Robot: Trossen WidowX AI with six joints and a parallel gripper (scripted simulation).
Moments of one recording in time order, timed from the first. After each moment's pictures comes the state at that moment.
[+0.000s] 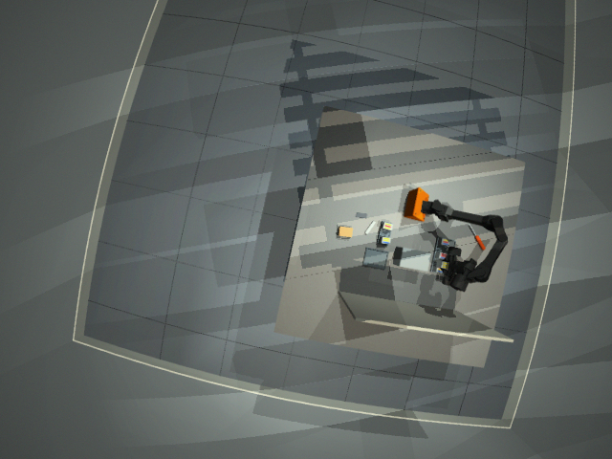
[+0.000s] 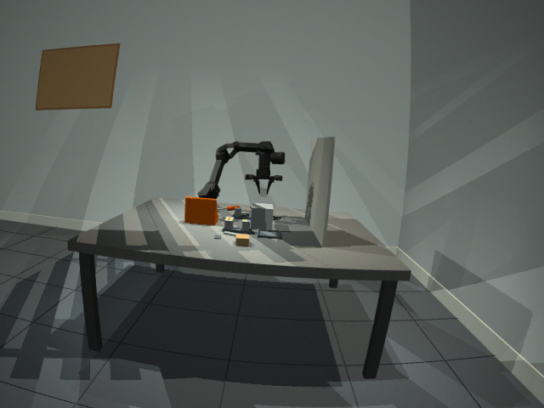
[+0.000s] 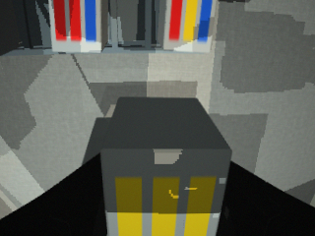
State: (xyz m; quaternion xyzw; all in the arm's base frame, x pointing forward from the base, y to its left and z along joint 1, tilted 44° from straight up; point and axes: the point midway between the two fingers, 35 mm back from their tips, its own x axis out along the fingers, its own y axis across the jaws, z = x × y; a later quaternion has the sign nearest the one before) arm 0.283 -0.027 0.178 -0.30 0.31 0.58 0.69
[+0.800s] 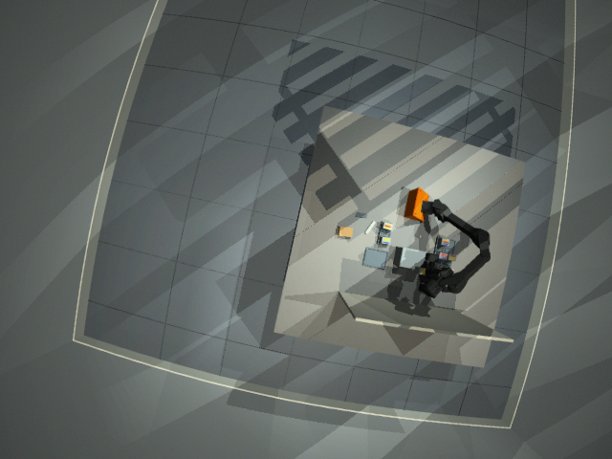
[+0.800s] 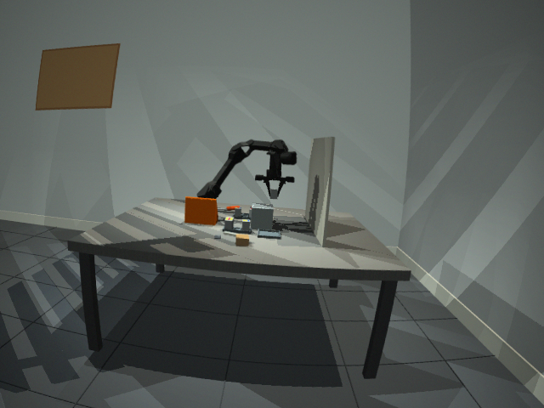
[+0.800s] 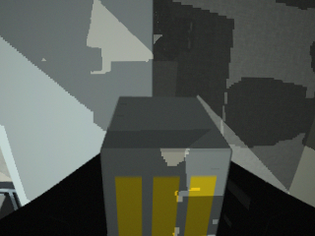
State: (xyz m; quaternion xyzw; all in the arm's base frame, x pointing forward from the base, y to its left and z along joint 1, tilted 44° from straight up) arm 0.326 -0.122 0.107 -0.30 0.31 0.59 0.69
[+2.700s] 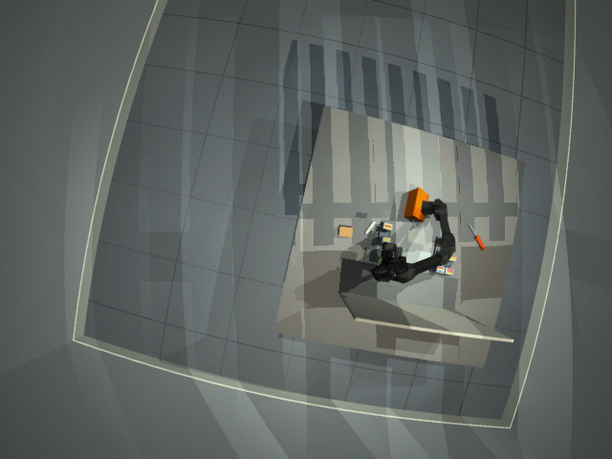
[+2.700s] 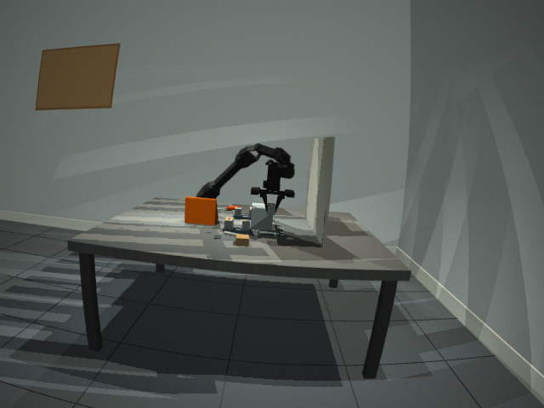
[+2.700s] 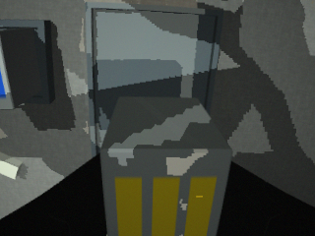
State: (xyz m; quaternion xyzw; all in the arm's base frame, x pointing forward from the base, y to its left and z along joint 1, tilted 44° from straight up) arm 0.309 -0.238 -0.059 -0.29 0.28 0.61 0.68
